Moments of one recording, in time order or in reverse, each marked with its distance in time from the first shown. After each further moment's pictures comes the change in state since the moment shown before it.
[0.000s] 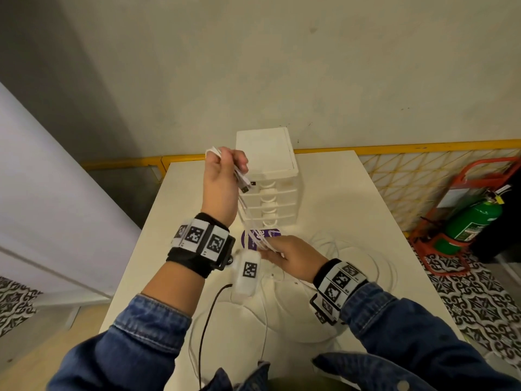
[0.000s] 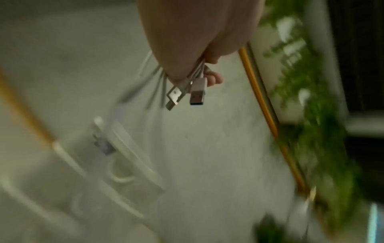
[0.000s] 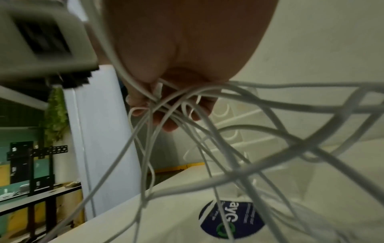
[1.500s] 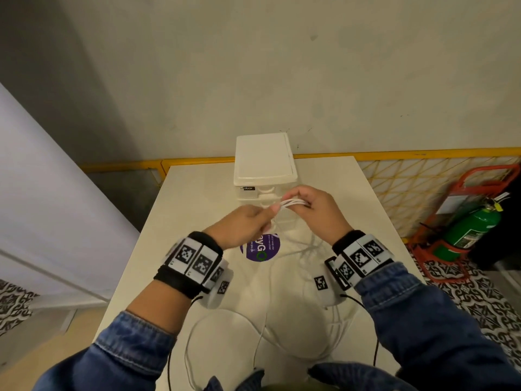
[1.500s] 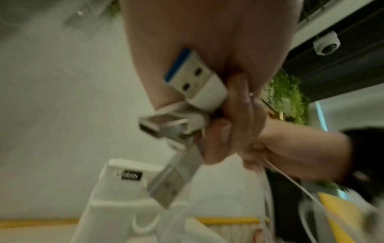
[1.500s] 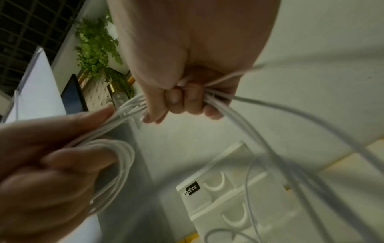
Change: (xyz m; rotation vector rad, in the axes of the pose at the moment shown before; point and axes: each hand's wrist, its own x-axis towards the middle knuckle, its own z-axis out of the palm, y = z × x) left_hand -0.031 0.003 -0.001 0.882 -0.722 -0.415; right_hand 0.029 -0.008 -0.078 0.224 0.373 0.190
